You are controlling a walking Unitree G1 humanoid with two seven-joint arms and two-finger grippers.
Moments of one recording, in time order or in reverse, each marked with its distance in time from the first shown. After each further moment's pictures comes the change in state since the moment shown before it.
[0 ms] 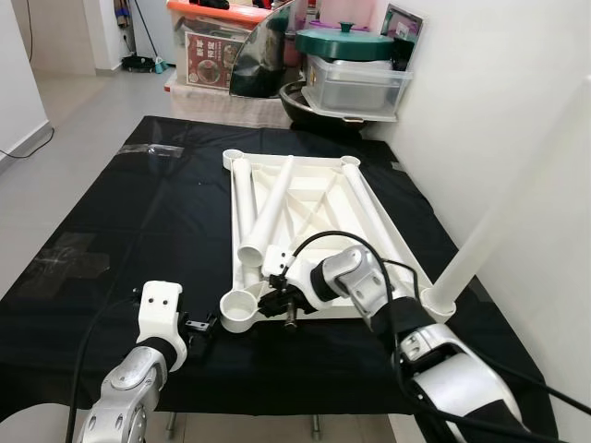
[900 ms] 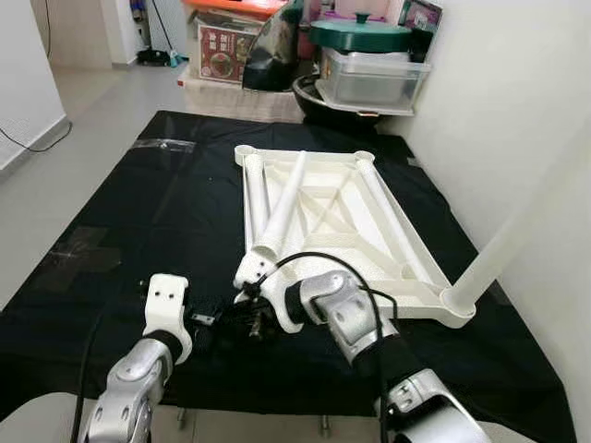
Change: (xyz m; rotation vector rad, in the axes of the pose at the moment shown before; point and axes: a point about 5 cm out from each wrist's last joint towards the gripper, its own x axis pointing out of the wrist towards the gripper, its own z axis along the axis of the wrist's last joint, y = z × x) left arm 0.009 -0.009 0.013 0.021 -0.056 -0.056; right arm 0.001 0.024 0.025 0.186 -0.232 -0.008
